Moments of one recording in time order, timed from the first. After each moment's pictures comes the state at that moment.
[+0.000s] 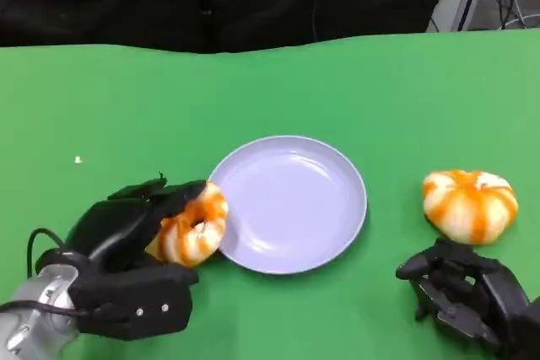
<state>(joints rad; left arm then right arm) -0.38 0.35 -0.35 0.76 0.63 -0.48 0.16 -0.18 -0.05 -0.07 0.96 0.09 -0.77 0.36</state>
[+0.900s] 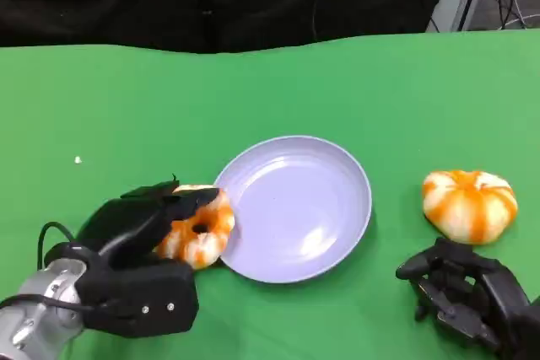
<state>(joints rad) -0.39 0.35 -0.37 0.73 0.62 -0.47 0.09 -0.18 -0.05 -0.07 0.95 0.09 -0.77 0.37</state>
